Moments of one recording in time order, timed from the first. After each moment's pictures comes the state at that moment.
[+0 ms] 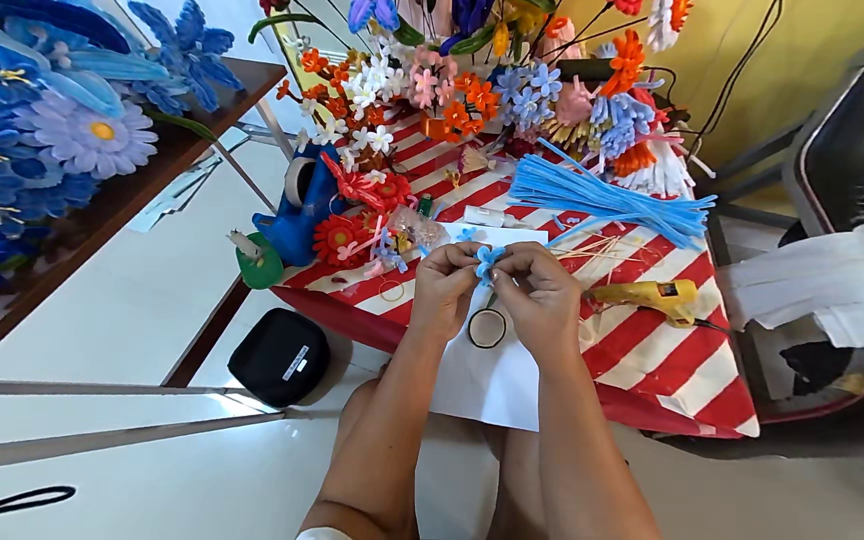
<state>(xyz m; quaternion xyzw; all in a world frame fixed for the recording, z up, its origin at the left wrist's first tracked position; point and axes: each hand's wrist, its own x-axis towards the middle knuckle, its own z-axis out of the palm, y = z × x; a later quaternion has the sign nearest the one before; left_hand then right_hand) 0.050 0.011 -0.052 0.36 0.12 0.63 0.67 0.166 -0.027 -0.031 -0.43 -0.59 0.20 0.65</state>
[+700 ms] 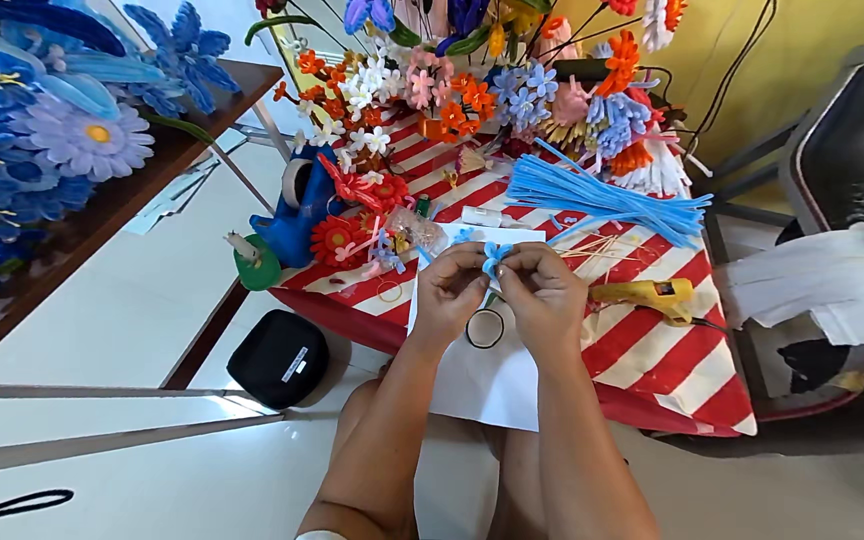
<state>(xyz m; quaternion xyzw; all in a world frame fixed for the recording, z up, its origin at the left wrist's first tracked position) 0.050 0.014 -0.065 0.57 0.10 0.65 0.49 0.165 -0.030 -0.026 -0.43 -0.55 0.21 0.69</state>
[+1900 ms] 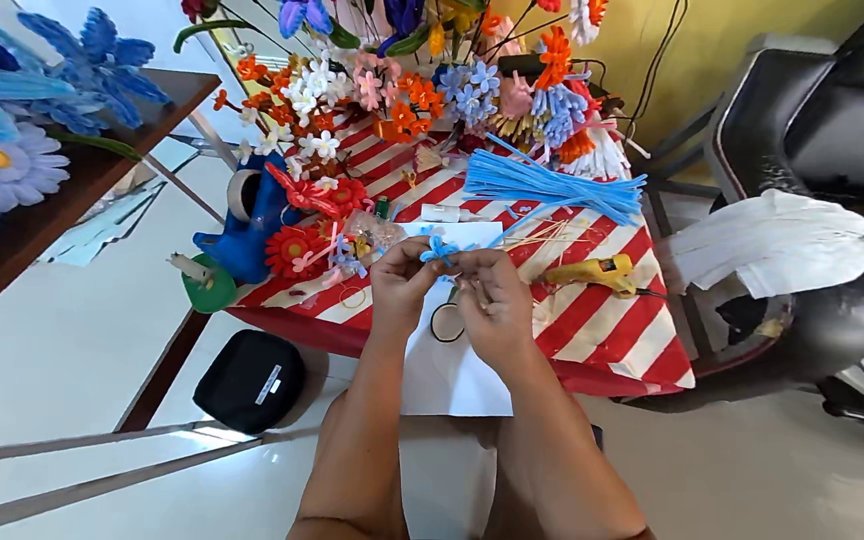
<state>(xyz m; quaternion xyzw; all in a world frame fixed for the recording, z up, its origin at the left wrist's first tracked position) 0.053 0.018 -0.057 0.50 0.14 0.65 0.56 0.168 -0.046 -0.036 -0.42 -0.62 0.17 0.64</state>
